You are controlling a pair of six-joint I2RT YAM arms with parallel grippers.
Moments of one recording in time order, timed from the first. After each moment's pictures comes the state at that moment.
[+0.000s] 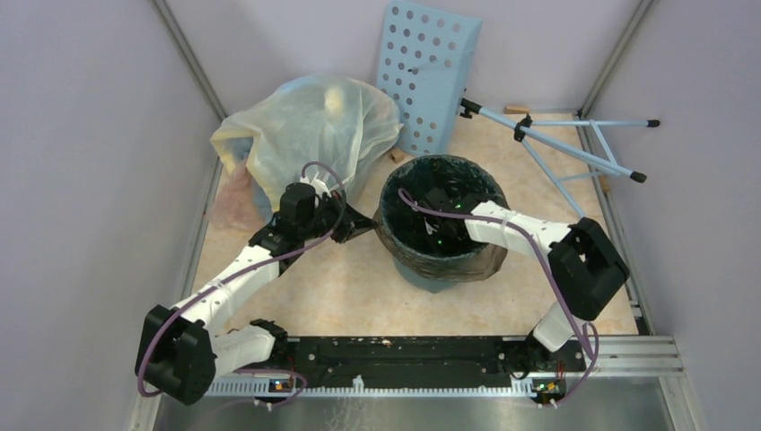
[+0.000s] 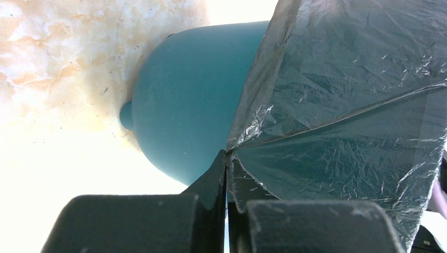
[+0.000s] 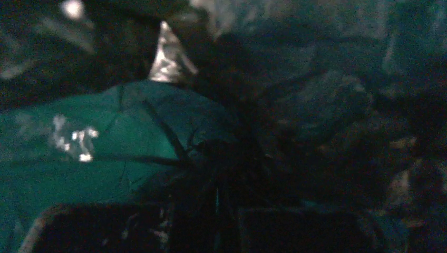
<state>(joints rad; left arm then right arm) -0.43 1.12 0.70 -0.04 0.46 -1.08 0.76 1.63 1.11 -0.87 -0.03 0.29</state>
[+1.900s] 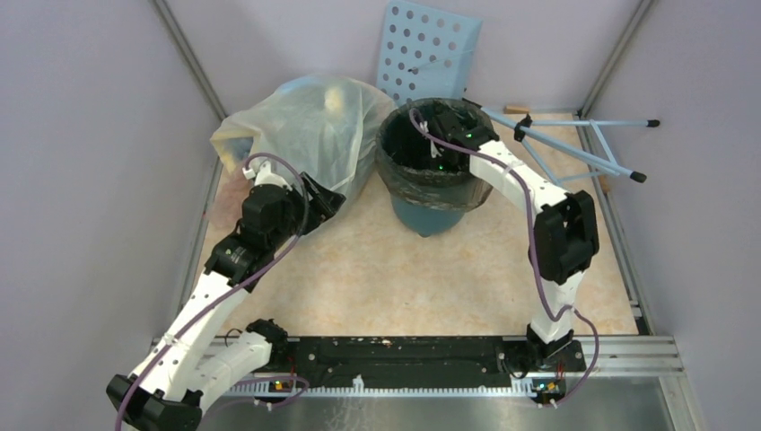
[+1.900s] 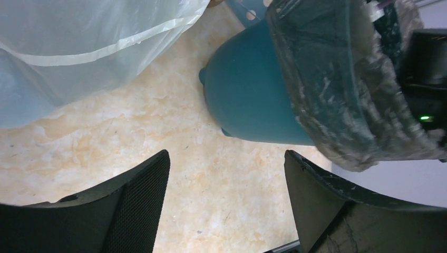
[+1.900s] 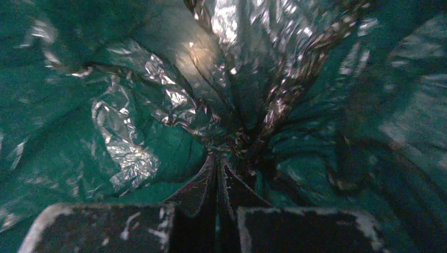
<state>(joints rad) -0.43 0.84 0.89 -0.45 -0.04 -0.89 0.52 1.91 1.69 -0.95 0.03 0.20</state>
